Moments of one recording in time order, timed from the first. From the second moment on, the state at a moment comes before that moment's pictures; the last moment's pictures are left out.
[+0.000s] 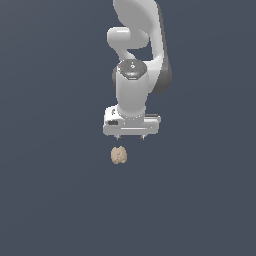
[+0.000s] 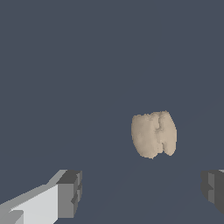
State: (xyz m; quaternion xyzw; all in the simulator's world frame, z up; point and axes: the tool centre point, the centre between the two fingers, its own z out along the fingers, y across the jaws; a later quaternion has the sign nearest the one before) arm 0.004 0.011 0.170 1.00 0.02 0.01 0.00
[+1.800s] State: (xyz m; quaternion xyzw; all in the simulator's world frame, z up) arm 0.016 -0.042 0.096 1.00 0.09 0.00 0.00
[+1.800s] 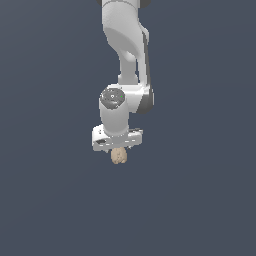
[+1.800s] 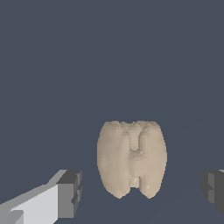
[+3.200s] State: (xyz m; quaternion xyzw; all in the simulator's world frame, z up) arm 0.017 -0.044 0.043 1.00 0.09 0.00 0.00
